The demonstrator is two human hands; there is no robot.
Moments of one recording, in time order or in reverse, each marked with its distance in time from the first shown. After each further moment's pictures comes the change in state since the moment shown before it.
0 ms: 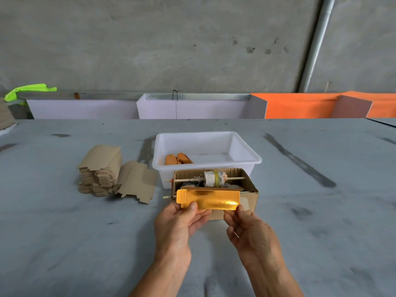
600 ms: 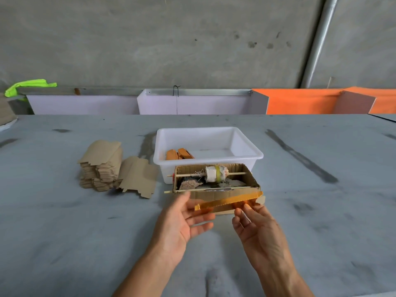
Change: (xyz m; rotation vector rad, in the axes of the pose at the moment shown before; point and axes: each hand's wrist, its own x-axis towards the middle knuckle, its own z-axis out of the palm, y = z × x) left_hand 0.004 0.011 -0.010 0.023 -0.181 -0.282; right_hand 0.006 0.001 -0.013 0.183 -0.139 -0.077
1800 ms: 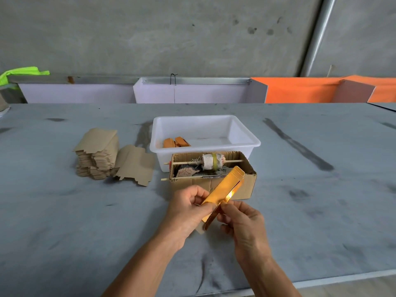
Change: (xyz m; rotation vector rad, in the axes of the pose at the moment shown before) left_hand 0.004 -0.014 0.007 0.707 -0.028 0.230; right_hand -0.013 0.024 -0.001 -0.539 0.107 -0.064
